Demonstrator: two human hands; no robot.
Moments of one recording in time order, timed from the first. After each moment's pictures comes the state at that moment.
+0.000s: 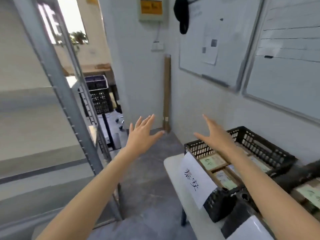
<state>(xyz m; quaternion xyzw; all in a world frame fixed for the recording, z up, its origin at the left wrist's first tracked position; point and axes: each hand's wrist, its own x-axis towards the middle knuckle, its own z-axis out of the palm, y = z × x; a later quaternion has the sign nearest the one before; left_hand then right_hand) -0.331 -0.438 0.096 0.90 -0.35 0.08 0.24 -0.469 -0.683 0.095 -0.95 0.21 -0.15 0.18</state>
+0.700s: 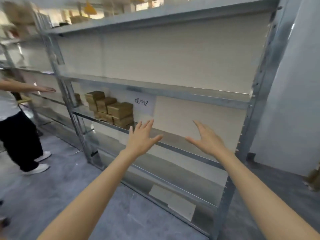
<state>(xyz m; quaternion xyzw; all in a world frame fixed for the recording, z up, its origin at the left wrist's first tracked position) -0.325 0.124 0.115 0.97 0.07 0.19 0.15 -0.243 -0.122 0.119 -0.94 -0.24 -0.08 0.22</state>
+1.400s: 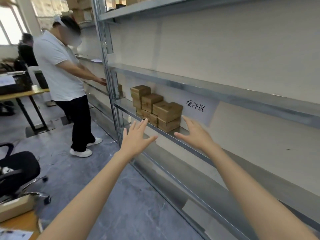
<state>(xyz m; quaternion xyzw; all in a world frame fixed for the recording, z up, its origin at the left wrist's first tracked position) -0.278 0.452 0.084 0.94 0.22 0.19 0.17 -0.122 0.263 0.097 -0.89 -0.39 -0.03 0.24</state>
